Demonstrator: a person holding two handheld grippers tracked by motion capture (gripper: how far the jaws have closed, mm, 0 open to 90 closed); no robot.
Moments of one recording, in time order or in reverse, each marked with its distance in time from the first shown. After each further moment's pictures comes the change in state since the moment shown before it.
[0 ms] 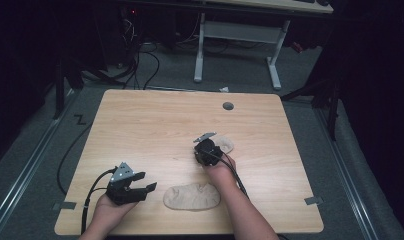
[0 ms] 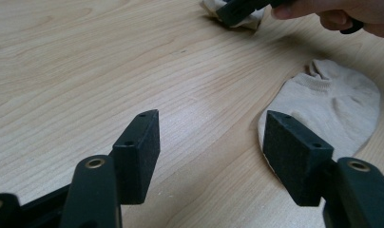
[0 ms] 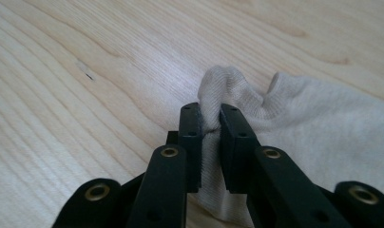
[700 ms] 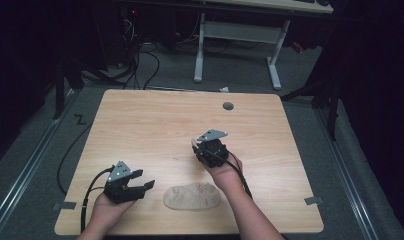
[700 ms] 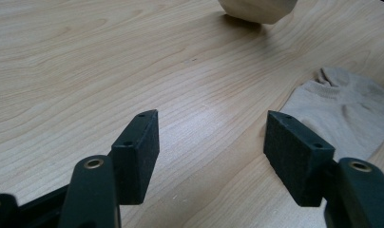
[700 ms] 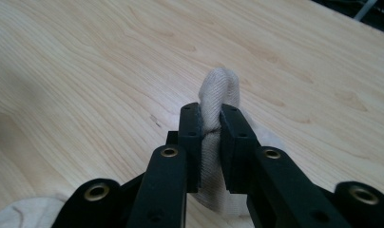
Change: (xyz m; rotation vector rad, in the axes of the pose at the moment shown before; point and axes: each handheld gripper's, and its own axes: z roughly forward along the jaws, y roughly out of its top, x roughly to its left) left arm 0.005 0.001 -0.004 -0.021 0.029 -0.001; right arm 0.016 0.011 -0.080 -0.211 0.043 -0.049
